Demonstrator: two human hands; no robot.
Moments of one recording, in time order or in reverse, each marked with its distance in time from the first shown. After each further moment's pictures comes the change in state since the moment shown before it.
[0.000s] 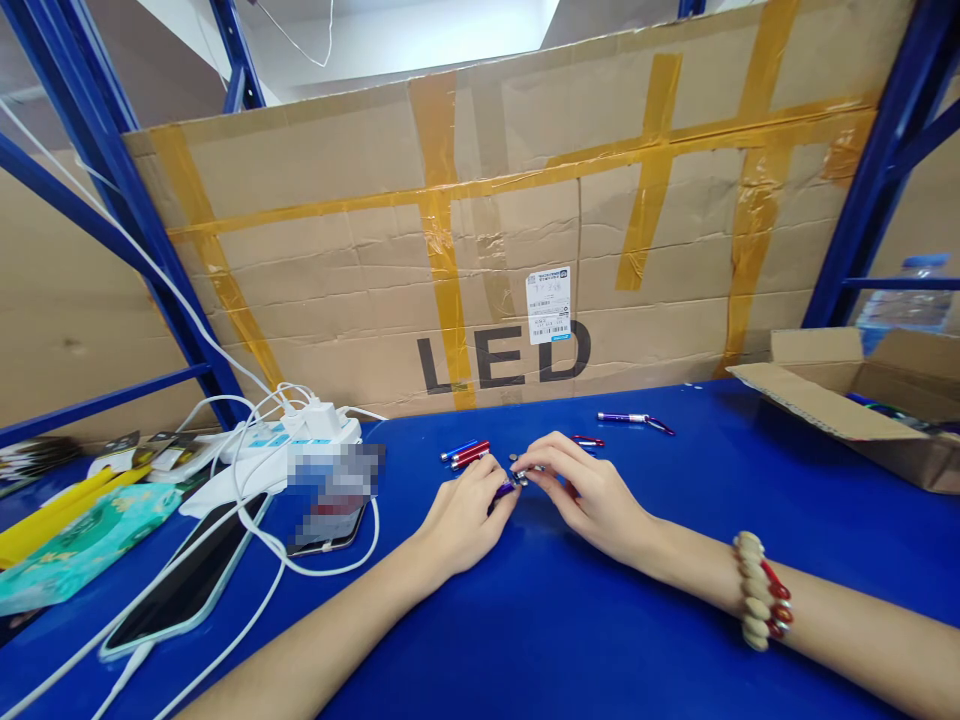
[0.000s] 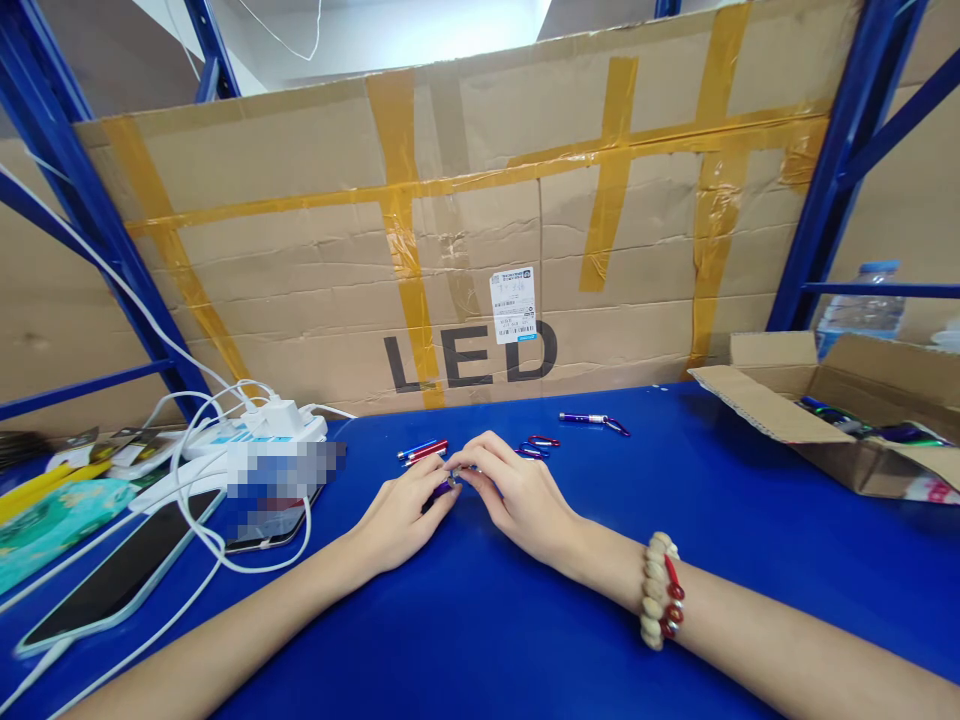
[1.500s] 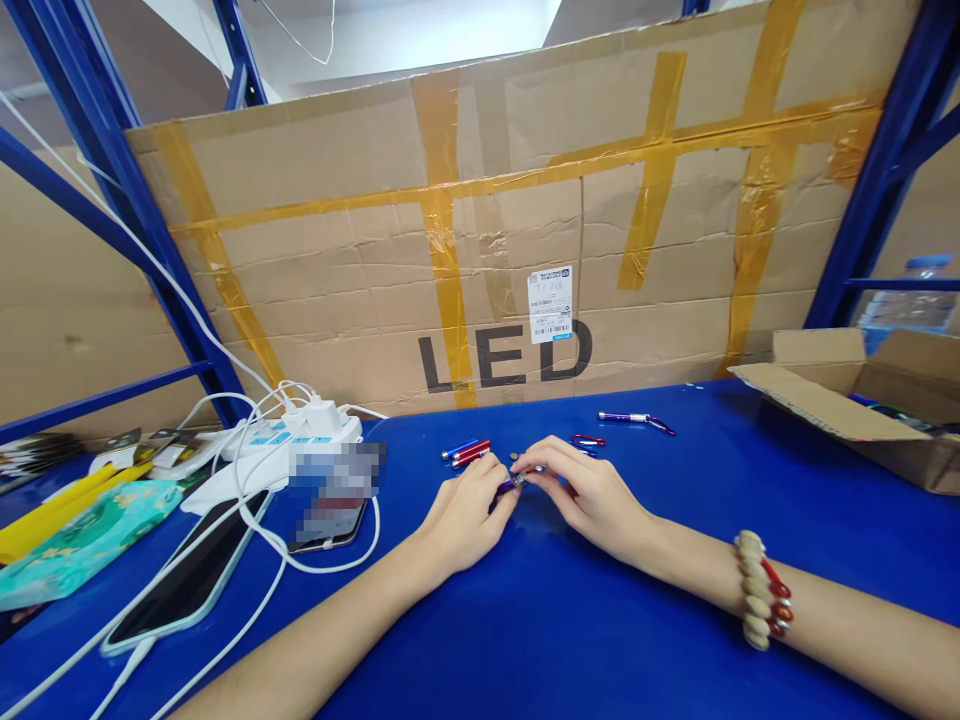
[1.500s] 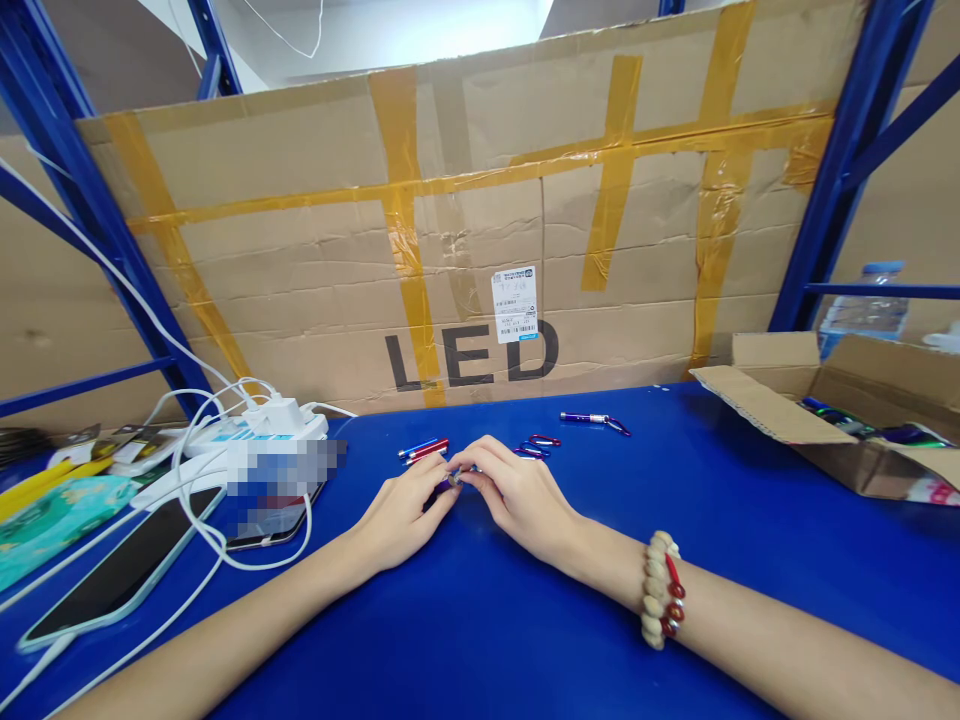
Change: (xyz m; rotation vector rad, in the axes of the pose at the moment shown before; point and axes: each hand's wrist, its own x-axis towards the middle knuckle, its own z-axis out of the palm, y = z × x) left_hand 0.000 0.002 -0.002 -0.009 -0.009 -0.021; right_hand 0.001 0.001 0.001 0.002 -0.045 0.016
